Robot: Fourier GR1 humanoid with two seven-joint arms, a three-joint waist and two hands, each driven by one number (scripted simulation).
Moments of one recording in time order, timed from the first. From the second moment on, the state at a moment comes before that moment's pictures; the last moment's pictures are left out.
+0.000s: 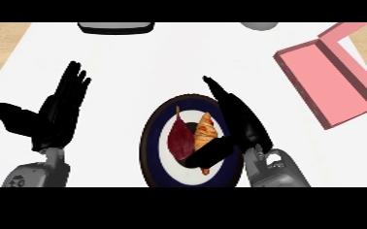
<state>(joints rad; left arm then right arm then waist) -0.12 0.21 -0.02 -1.64 0.20 0.19 0.20 -0.36 -0.05 0.43 -1.75 0.36 0.10 0.92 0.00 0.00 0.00</state>
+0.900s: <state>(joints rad) -0.10 0.16 0.03 -1.66 0.16 0.15 0.20 -0.37 0.00 0.46 -1.58 0.44 0.04 0.85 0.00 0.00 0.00</state>
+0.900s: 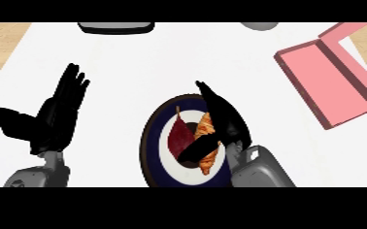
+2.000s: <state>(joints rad) -0.09 0.13 0.07 -1.68 0.13 0.10 0.22 -0.40 0.00 0.56 -1.39 0.38 -0.07 0.77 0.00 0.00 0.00</state>
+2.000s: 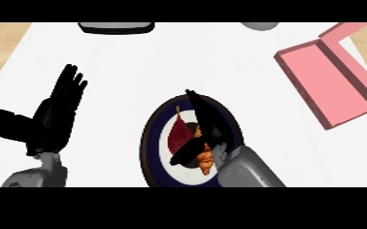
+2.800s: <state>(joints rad) -0.11 0.11 0.07 -1.64 0.11 0.09 0.21 -0.43 0.00 0.62 -1.31 0.43 -0.12 0.68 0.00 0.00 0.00</state>
